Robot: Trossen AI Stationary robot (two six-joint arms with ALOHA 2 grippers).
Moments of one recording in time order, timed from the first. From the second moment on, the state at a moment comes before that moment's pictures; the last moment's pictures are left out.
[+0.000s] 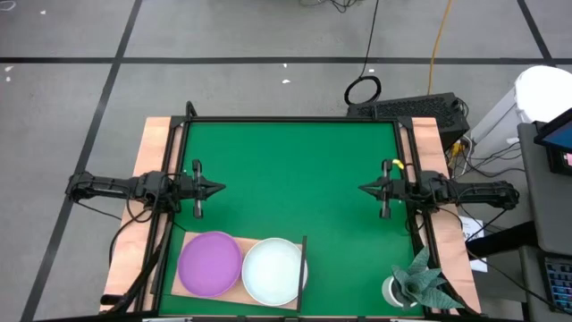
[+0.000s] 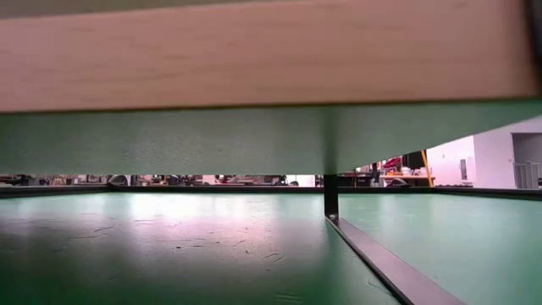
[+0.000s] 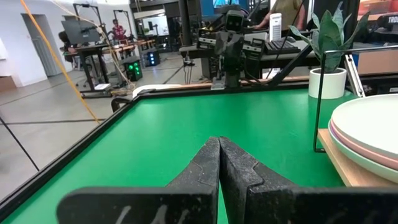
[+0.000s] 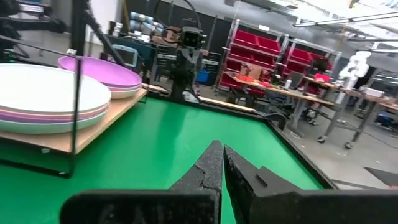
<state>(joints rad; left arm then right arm) -0.10 0.07 0.01 0.03 -0.18 0.11 0.03 0.00 0.02 -0.03 0.11 -0.26</state>
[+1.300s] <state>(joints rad) -0.03 0.03 0.01 0.03 -0.10 0.10 0.03 0.00 0.02 0.07 0.08 -0.22</state>
